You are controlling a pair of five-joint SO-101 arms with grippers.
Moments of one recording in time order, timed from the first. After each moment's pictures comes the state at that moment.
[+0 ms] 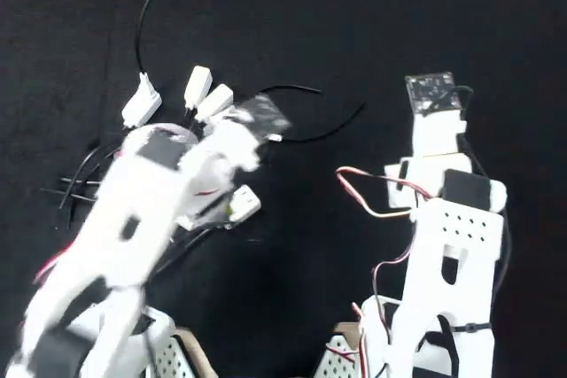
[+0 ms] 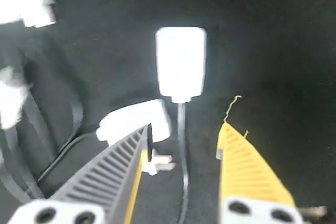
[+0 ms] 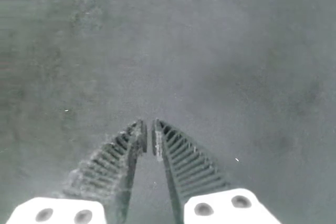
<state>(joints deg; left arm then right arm) 13.9 -33.3 30.8 81.8 -29.8 14.3 -40.0 44.7 68.8 19.1</state>
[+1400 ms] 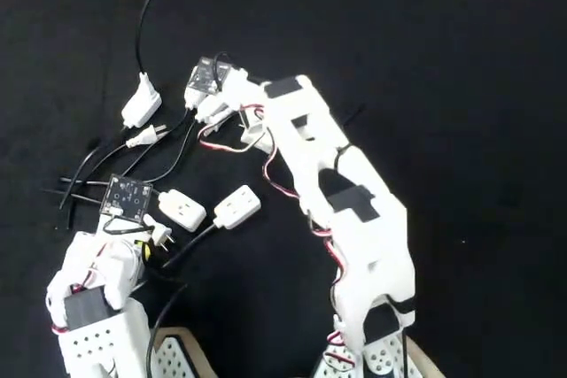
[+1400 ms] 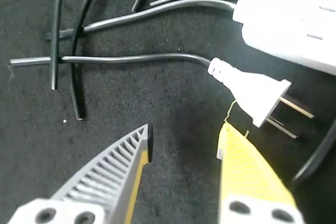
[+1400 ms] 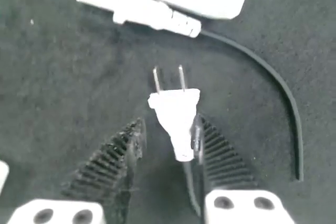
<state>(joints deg) -24.4 -103.3 95.7 70.1 -35.6 -23.1 34.0 -9.1 57.5 43.7</state>
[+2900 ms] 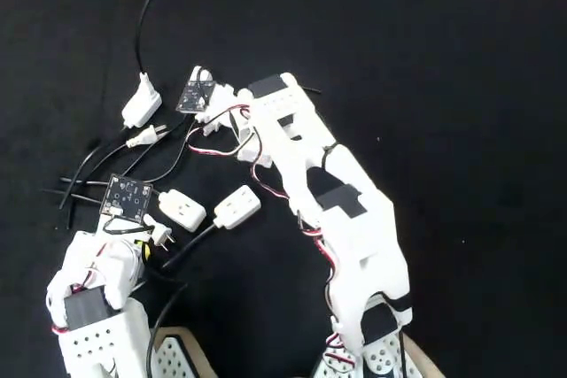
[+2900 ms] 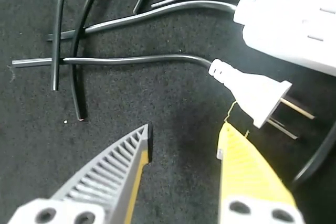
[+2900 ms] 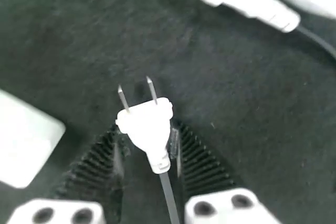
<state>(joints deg) -24.4 -103.3 95.7 69.9 -35.6 -25.8 35.8 -15.1 72.0 47.8</state>
